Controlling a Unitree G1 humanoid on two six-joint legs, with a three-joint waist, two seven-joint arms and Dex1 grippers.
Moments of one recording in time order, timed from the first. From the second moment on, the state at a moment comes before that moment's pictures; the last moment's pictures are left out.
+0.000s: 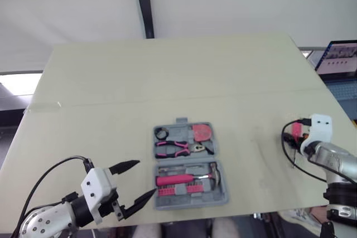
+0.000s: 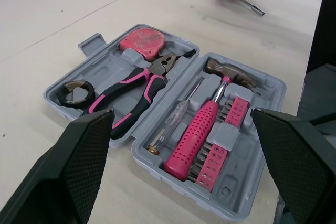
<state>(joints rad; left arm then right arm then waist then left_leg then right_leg) 0.59 0.60 0.20 -0.79 -0.43 0.23 -0.69 -0.33 -0.63 -0.36 0.27 0.31 0.82 0.23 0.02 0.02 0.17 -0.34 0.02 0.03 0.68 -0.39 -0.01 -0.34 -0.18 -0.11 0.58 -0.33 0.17</state>
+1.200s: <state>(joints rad) 0.64 0.61 0.34 -0.72 -0.47 0.24 -0.77 -0.72 -1.09 0.32 -0.80 0.74 1.43 0.94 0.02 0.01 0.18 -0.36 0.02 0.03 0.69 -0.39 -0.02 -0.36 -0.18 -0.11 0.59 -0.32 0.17</state>
